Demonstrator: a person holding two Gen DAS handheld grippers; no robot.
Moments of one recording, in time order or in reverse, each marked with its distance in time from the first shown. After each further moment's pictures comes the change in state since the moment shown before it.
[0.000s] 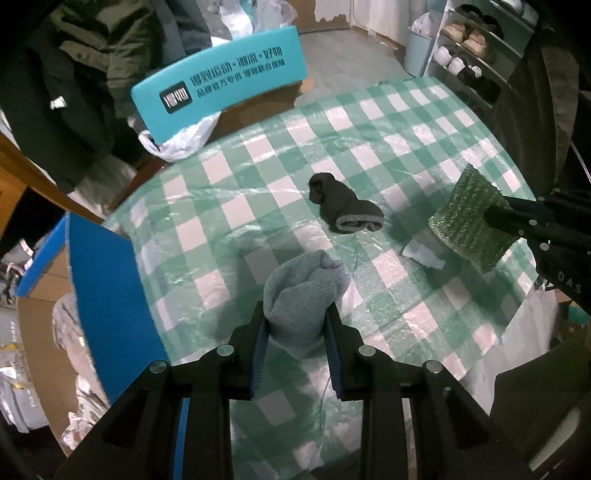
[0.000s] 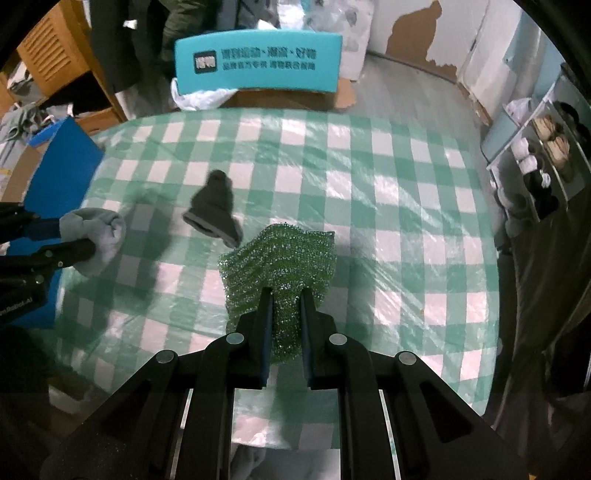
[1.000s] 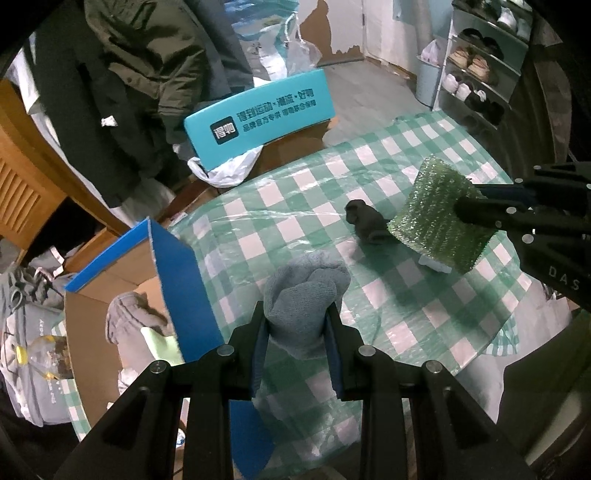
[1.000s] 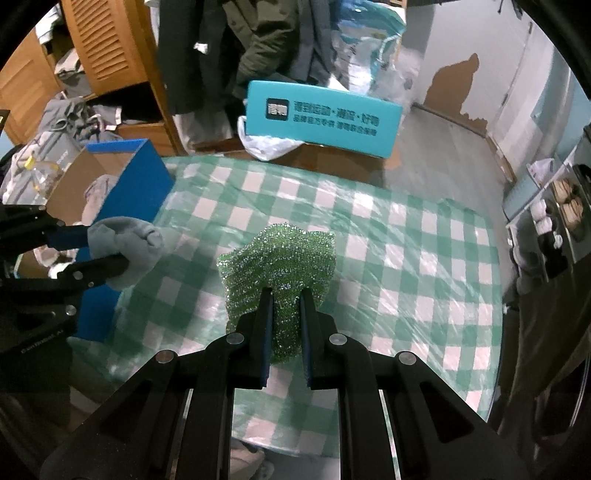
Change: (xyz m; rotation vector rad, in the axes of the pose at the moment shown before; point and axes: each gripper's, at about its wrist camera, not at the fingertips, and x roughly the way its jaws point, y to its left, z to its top) left arm -0.064 0.033 -0.025 -0.016 -0.127 0.077; right arm -0.050 0.074 0.034 -0.132 -0.120 0.069
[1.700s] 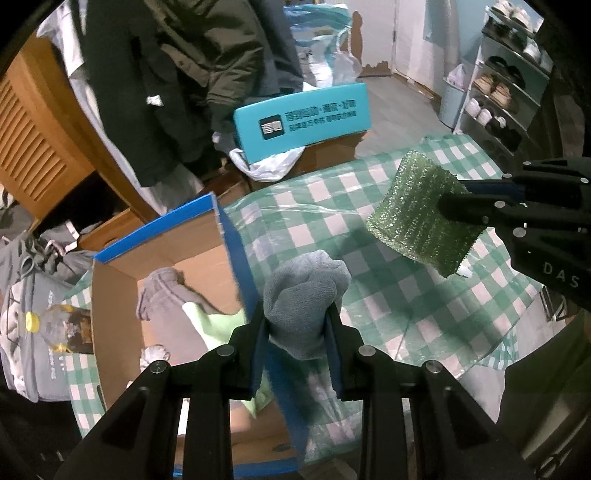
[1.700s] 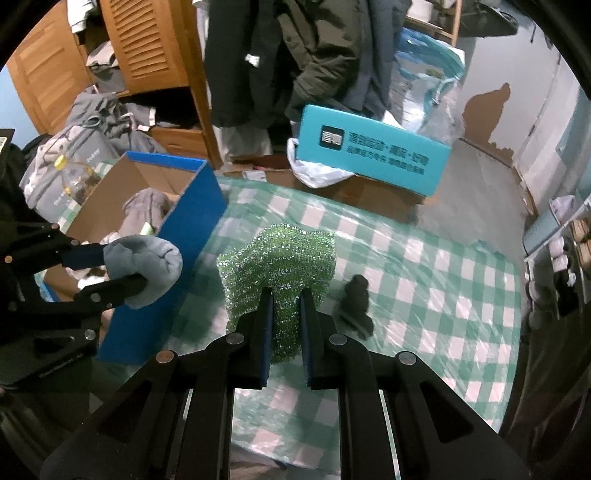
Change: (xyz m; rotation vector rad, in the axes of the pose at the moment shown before) left arm -0.023 0.061 -0.027 -0.108 -0.032 0.025; right arm -0.005 0.068 0.042 -0.086 -0.039 0.068
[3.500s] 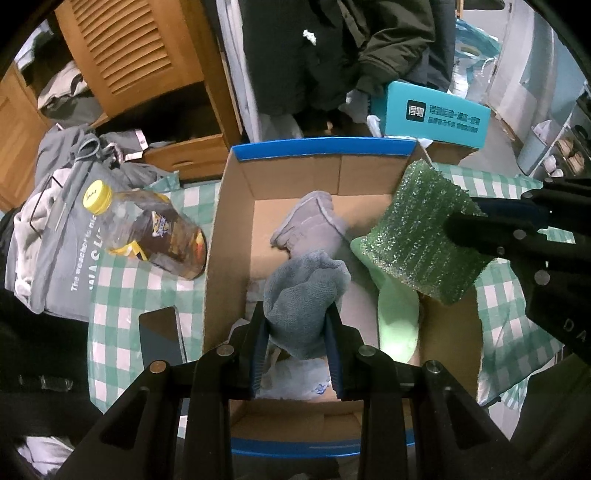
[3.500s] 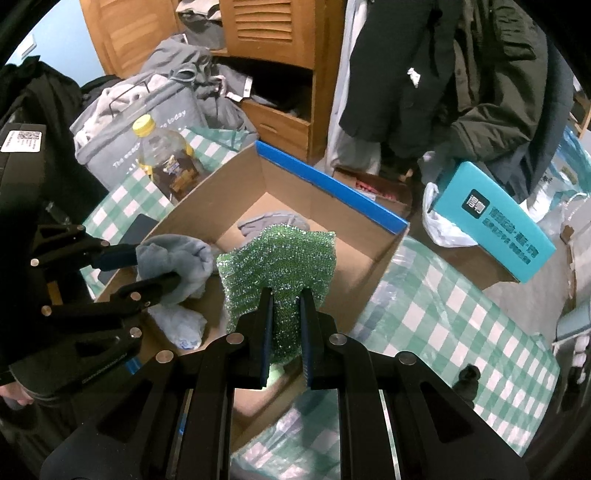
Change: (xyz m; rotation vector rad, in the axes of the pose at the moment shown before) left arm 0.012 0.170 -0.078 -0.310 0.070 0.115; right arm 0.070 0.189 0.072 -0.270 0.065 0.146
